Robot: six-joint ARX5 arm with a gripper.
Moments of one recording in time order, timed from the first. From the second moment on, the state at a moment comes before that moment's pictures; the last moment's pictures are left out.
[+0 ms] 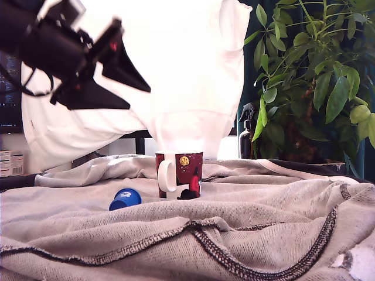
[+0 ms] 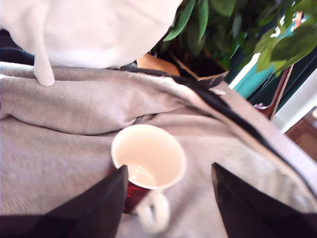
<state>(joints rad) -0.43 1.37 0.78 0.18 0.41 -0.31</state>
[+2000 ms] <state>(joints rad) -0.60 1.59 0.78 -0.12 0.15 -0.52</state>
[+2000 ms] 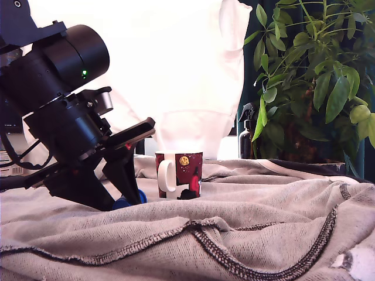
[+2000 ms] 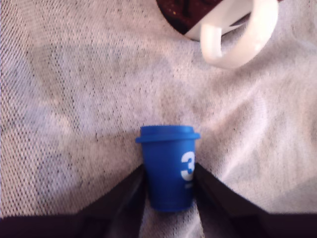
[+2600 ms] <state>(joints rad) -0.56 1.59 1.03 -0.15 0.16 -0.39</state>
